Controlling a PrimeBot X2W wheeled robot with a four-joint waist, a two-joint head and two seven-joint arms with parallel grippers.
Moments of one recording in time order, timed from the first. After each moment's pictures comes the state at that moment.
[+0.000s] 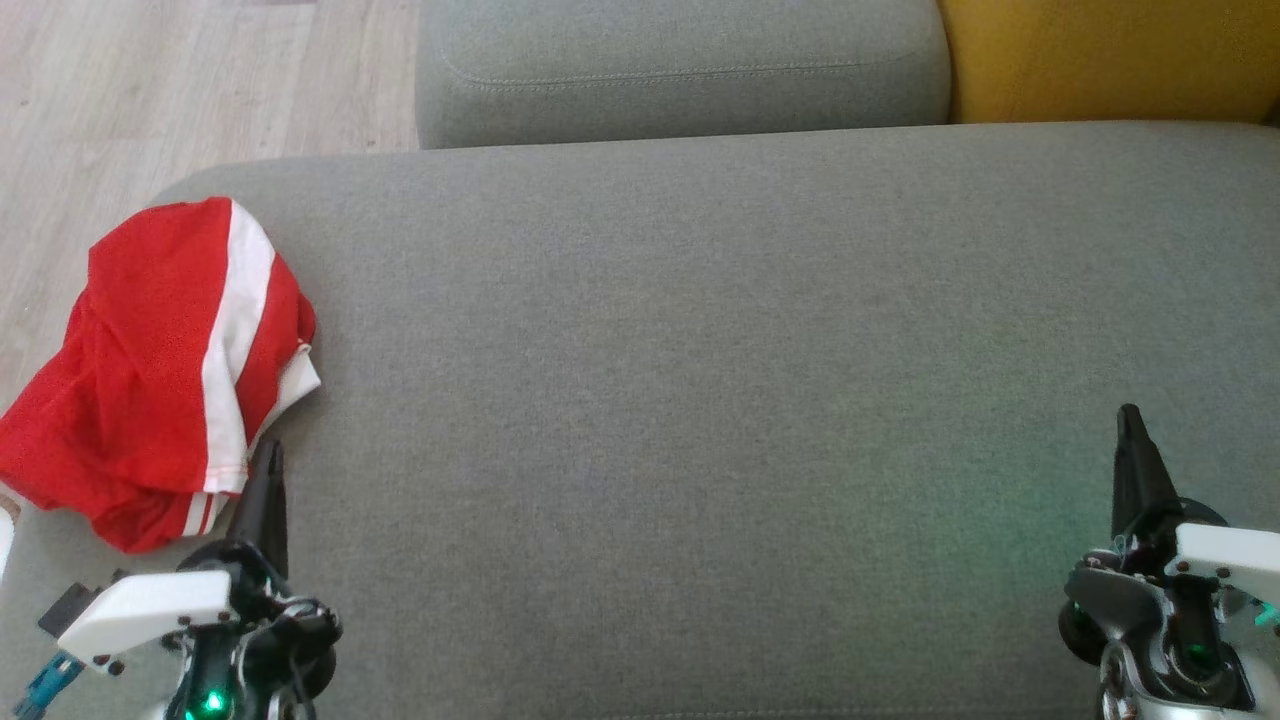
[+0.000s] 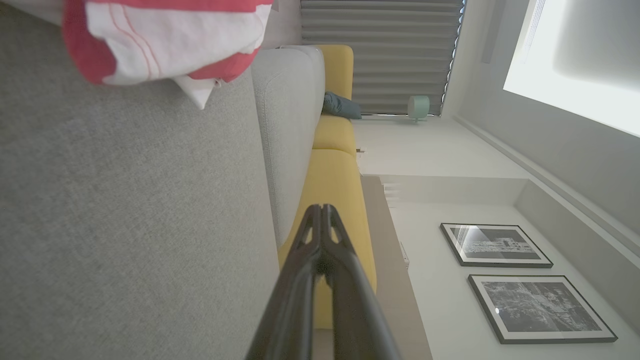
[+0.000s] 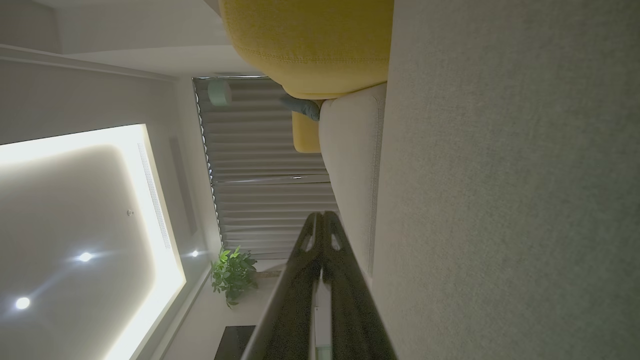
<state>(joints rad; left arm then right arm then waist) -0.05 0.03 0.08 0.28 -1.60 -0.12 0.11 -0.08 -0.04 -0.13 0.29 1.60 0.12 0.11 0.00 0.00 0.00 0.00</state>
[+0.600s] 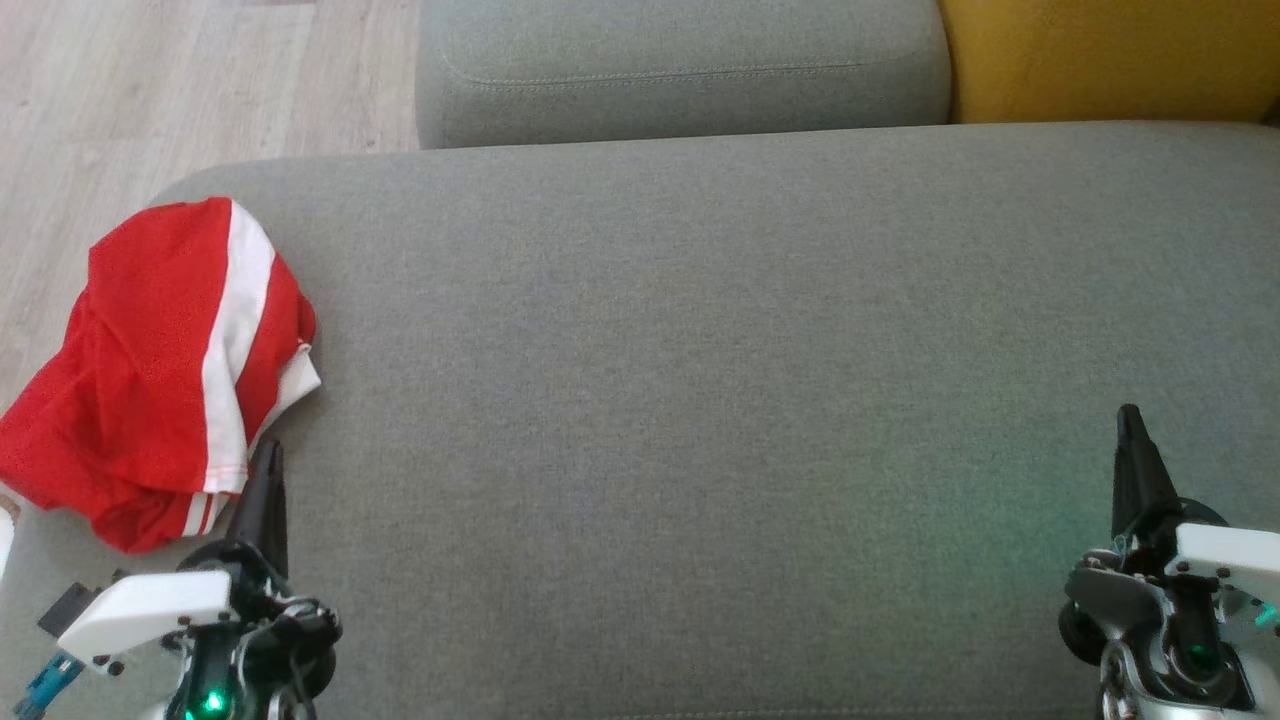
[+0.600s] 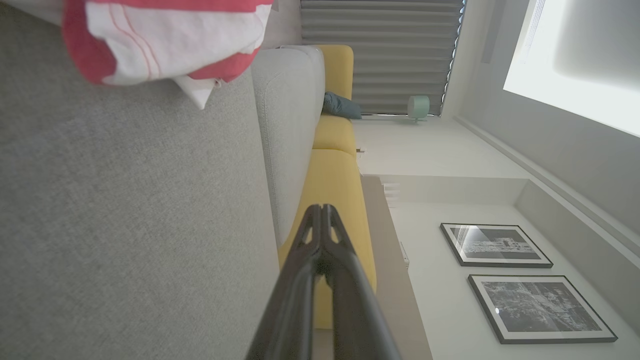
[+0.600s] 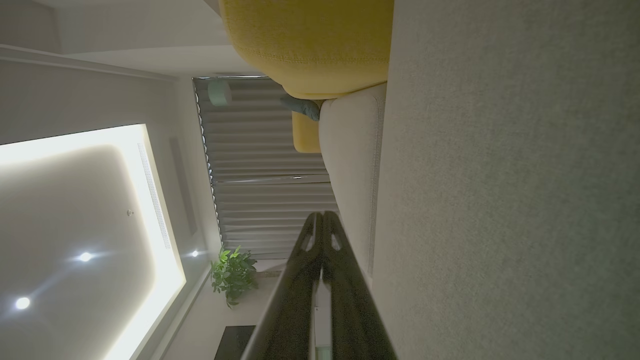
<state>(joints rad) -0.05 0.03 0.08 0.28 -1.60 -0.12 0.11 -0.08 -0.04 -0.13 0.29 1.60 0.12 0.11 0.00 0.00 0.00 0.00</state>
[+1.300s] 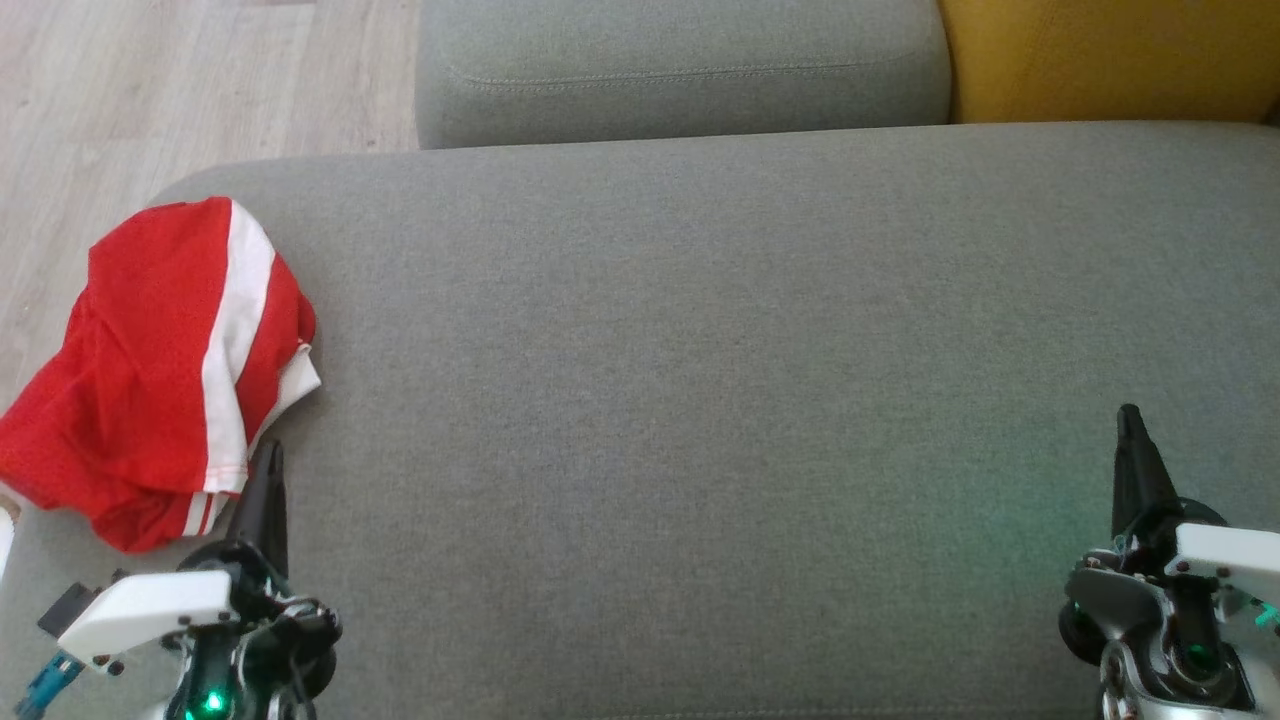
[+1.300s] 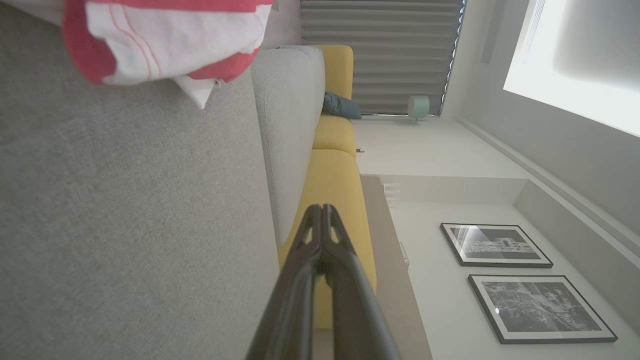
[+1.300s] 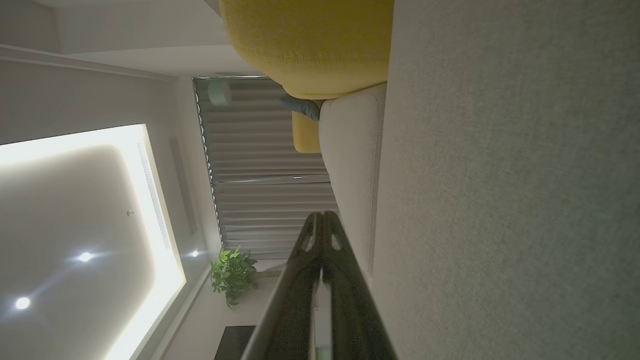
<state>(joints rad) -0.05 0.03 0.08 0.28 -1.60 -0.12 0.11 -0.08 -0.04 -0.13 0.29 1.60 0.12 0.11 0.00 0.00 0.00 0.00</state>
